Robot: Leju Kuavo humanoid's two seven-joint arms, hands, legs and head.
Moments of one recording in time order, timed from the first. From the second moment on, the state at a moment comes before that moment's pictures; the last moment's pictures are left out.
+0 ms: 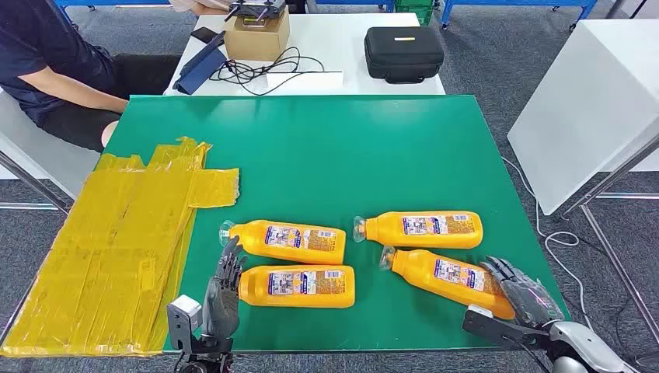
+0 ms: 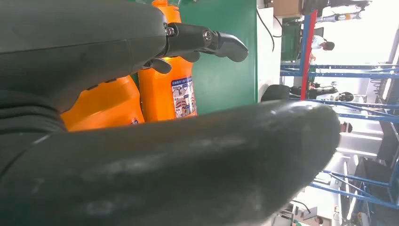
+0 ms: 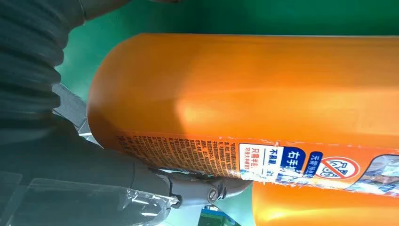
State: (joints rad) left arm 0.11 -0.19 -0.19 -1.26 -0.03 -0.06 -0.70; right arm 0.05 -0.49 0.18 -1.38 0.87 0.11 -0.10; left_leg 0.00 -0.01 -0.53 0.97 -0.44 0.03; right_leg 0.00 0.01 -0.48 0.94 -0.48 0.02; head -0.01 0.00
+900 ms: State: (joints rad) left arm 0.23 -0.19 -0.14 -1.39 0.01 0.01 -0.70; right arm -0.31 -0.45 0.36 -0.90 0.88 0.09 -0.30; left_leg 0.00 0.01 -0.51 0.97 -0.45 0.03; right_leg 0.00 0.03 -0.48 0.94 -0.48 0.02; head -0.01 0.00
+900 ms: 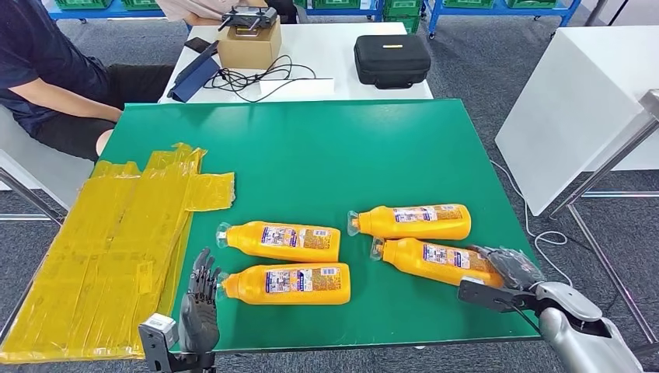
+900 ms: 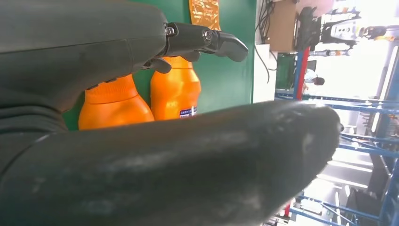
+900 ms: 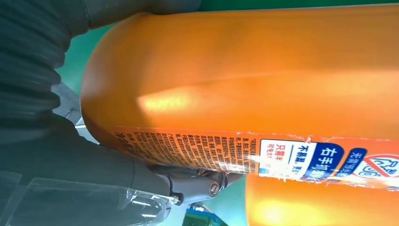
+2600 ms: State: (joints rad) left arm 0.17 -0.24 -0.03 -1.44 0.19 -0.23 -0.58; right arm 0.02 -0.31 0.01 -1.62 0.47 0.18 -0.40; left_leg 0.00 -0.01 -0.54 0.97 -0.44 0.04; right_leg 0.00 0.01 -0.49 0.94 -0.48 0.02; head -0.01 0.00
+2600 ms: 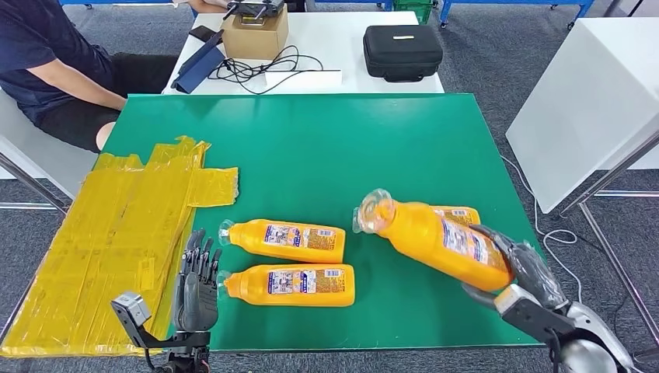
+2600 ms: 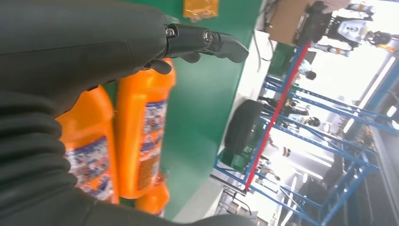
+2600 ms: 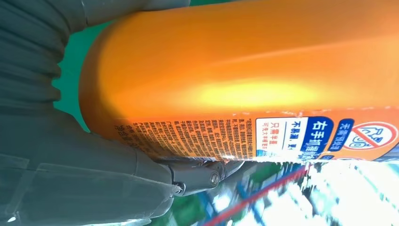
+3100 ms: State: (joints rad) left arm 0.11 -0.19 -0.05 -1.60 0.15 -0.15 -0.54; right arm -0.43 0.02 0.32 -1.10 0.46 0.00 -0.37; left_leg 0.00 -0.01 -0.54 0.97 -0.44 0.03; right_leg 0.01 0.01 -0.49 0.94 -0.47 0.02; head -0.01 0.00
